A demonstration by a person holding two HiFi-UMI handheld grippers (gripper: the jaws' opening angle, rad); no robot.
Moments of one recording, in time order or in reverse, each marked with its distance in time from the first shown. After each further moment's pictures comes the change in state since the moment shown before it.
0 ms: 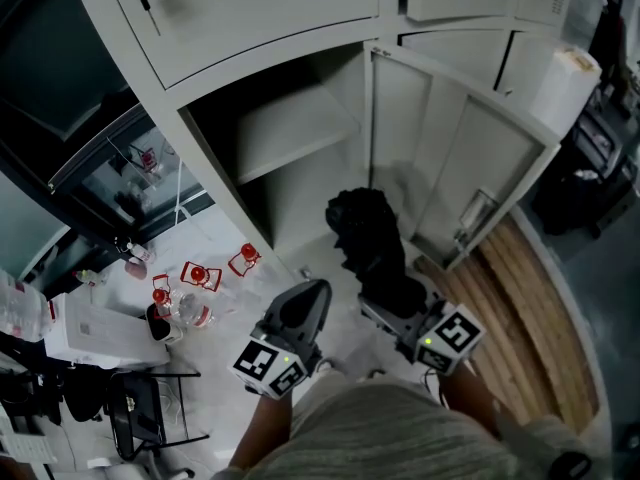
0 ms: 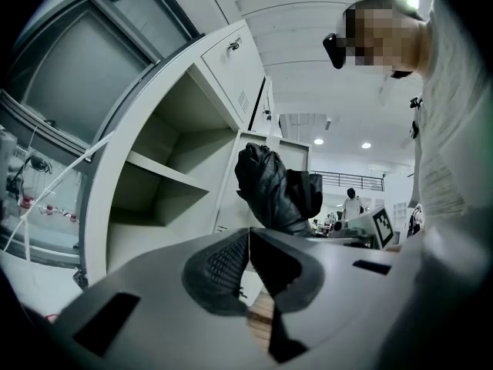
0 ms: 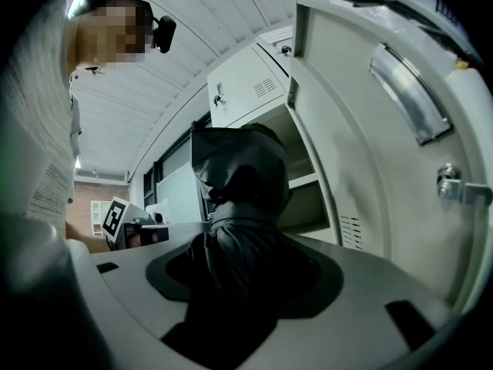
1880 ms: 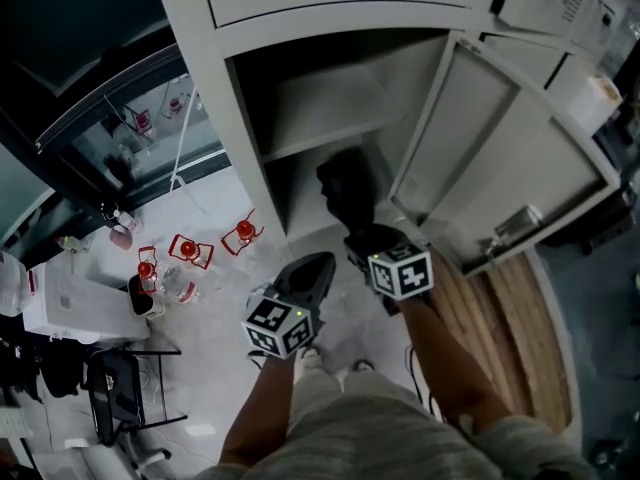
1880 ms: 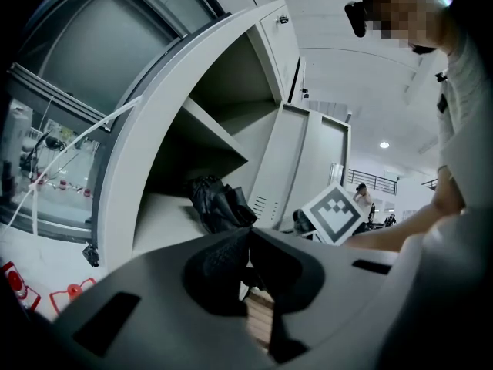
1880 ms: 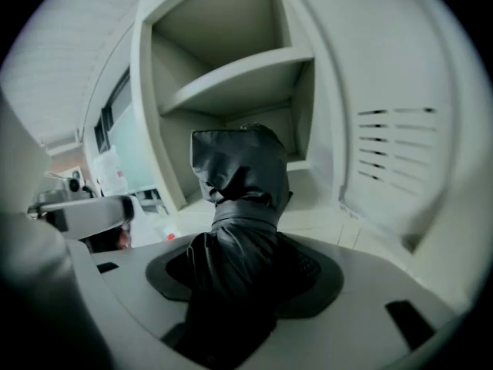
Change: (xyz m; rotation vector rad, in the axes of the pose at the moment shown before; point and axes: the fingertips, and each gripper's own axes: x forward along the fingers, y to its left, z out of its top) left arm 0.026 0.091 -0.064 -0.098 0.095 0.053; right arm 0.129 -0.119 -0.129 0.065 0.520 -0.303
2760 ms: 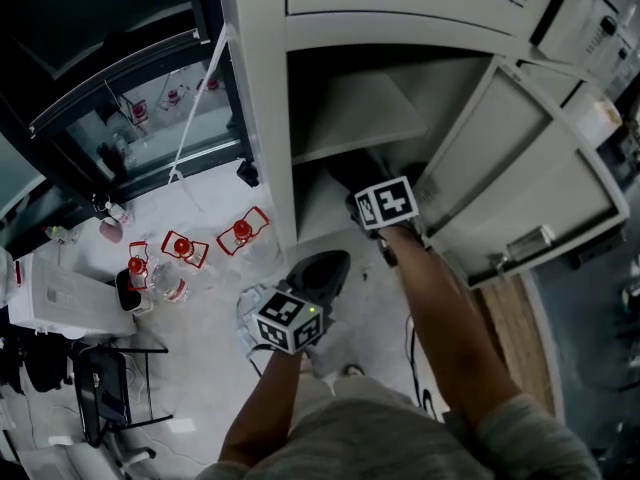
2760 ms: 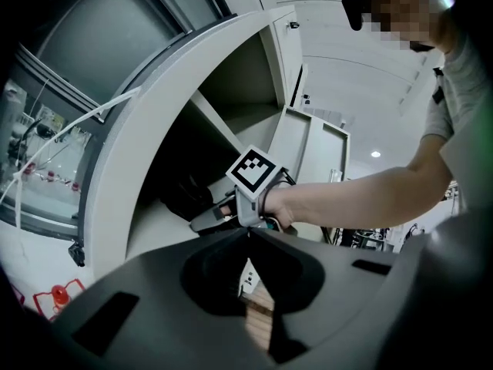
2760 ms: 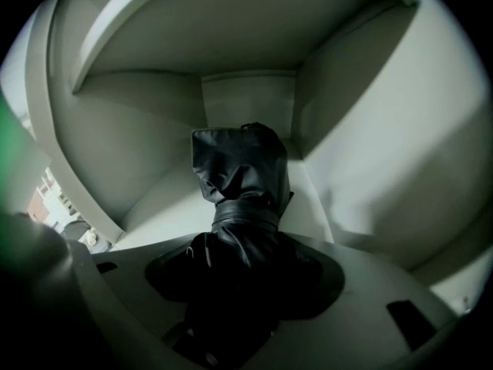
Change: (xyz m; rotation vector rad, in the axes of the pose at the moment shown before) left arm 0.015 0.009 0.006 -0.027 -0.026 -0.081; right arm 0.066 -0.044 0.078 -0.103 0.290 -0.182
